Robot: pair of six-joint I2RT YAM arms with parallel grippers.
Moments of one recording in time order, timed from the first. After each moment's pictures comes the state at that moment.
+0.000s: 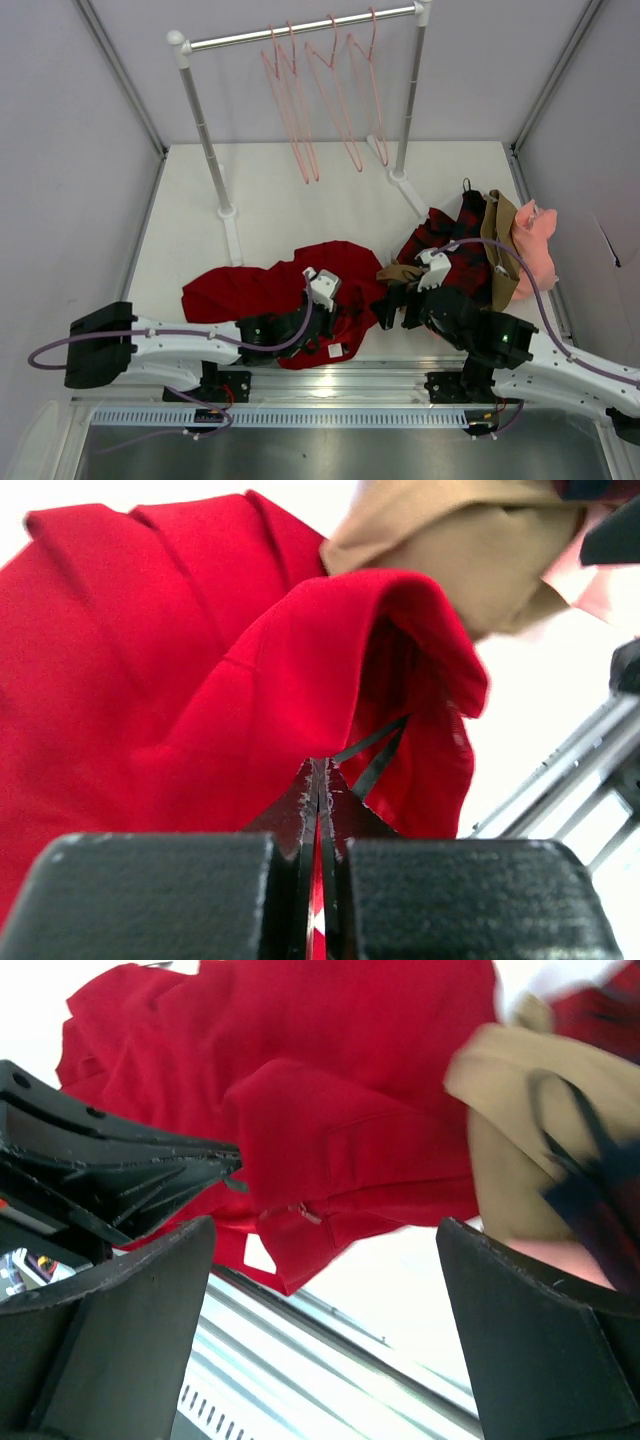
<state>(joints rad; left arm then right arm) -1.34 1.20 0.50 0.26 -0.56 -0.46 1.13 0.59 0.58 -0.50 0.44 0.69</state>
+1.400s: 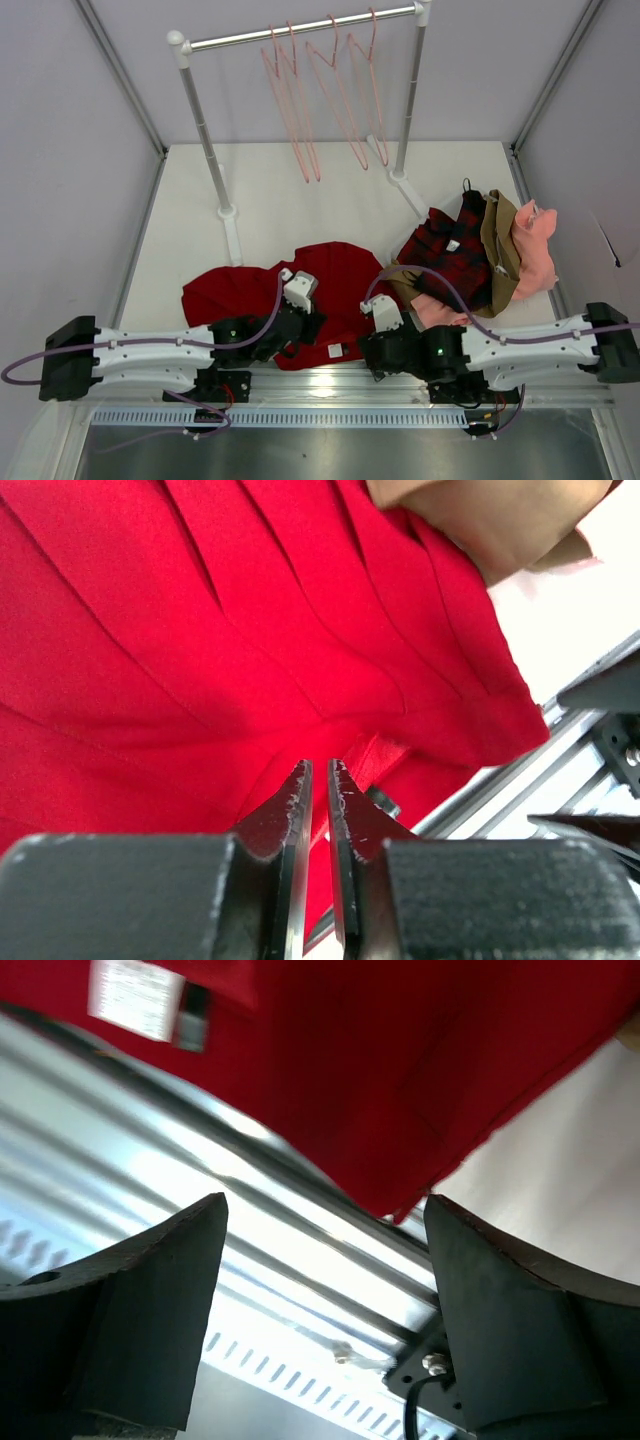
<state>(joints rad) -1.32 0.96 0.44 -0.01 -0.53 -0.63 1.53 1.01 0.64 -0.74 0.50 0.85</state>
